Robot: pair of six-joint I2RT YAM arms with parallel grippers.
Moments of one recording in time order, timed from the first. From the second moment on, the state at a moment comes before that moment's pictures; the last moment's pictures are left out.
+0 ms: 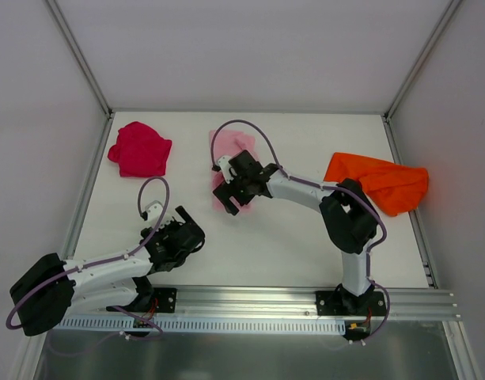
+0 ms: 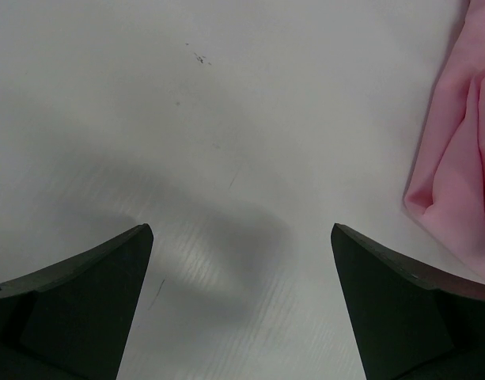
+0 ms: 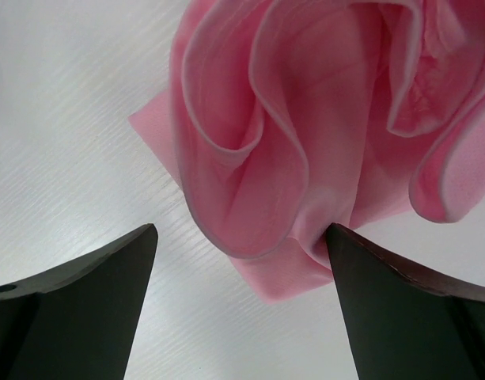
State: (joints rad) left arm -0.91 1.00 0.31 -0.34 -0.98 -1.29; right arm 0.81 1.96 1.40 -0.42 -0.12 -0.08
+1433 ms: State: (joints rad) left arm -0.91 1.06 0.30 -0.27 -0.97 -1.27; right arm 0.87 2.10 1.67 -0.47 0.31 -0.30
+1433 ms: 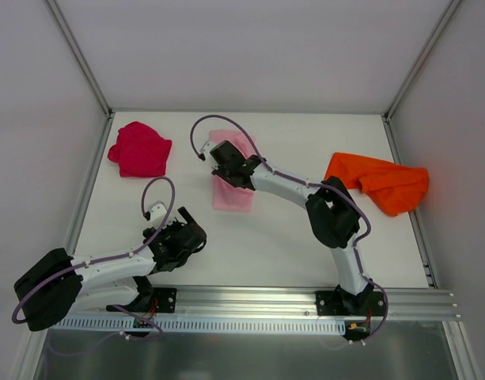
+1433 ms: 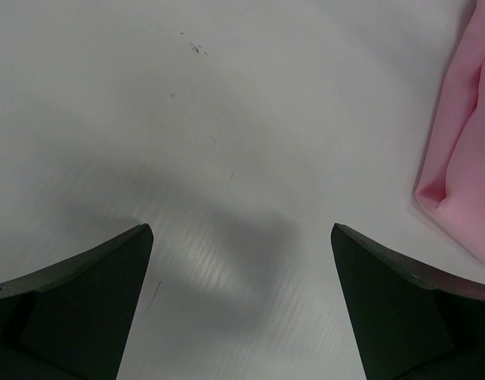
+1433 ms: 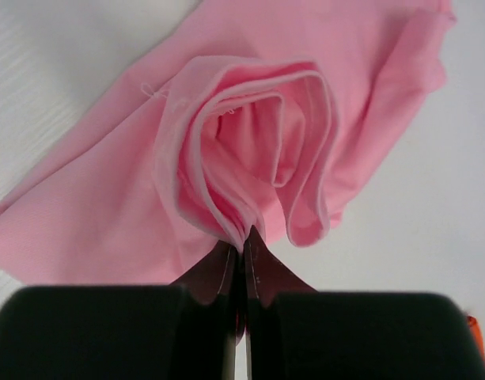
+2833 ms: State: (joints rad) left arm -0.91 0.89 0.24 -0.31 -0.95 -1.30; right arm 0.97 1.68 1.35 -0.35 0.45 -0.33
